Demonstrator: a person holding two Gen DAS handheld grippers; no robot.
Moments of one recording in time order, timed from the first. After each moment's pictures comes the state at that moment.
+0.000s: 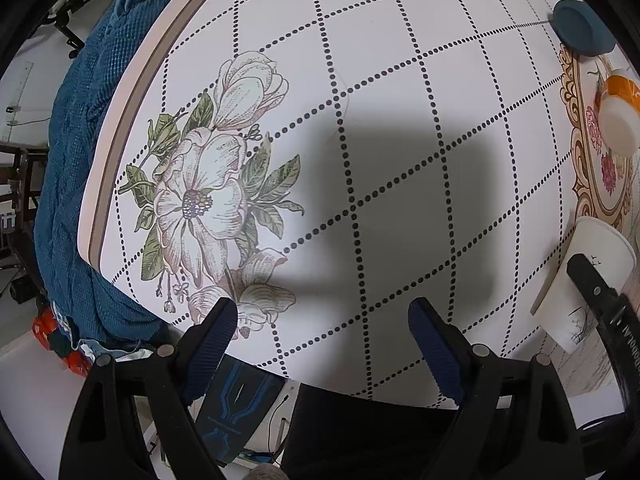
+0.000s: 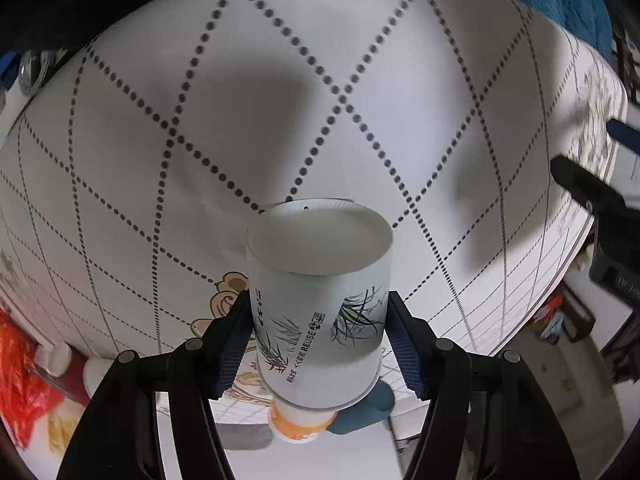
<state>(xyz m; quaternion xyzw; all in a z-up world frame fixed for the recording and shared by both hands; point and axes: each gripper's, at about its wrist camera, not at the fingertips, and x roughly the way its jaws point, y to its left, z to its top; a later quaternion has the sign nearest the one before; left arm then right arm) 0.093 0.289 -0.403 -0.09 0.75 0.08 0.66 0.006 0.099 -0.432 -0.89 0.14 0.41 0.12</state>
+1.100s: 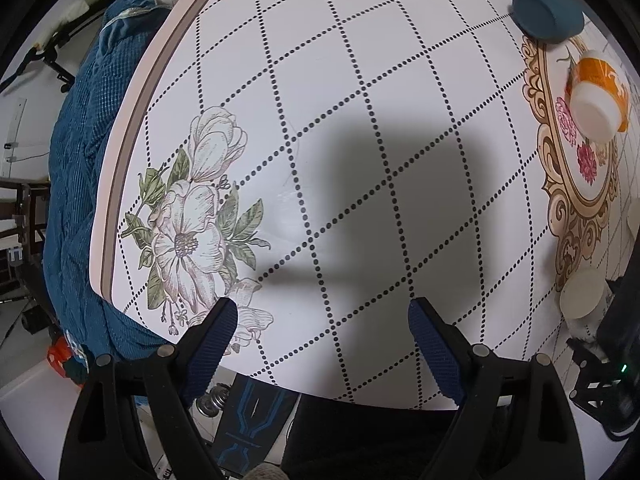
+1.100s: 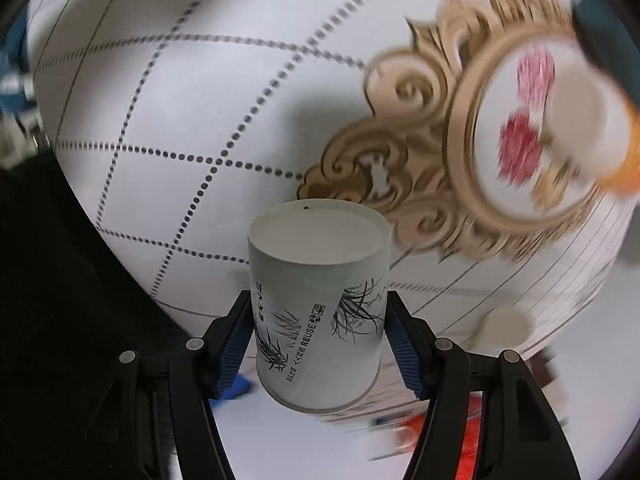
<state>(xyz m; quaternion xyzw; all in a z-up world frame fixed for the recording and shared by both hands) 0.144 0.262 -0.375 -0.05 0.74 0.05 0.67 0.208 0.074 -0.415 -0.42 0.78 0.18 0.43</state>
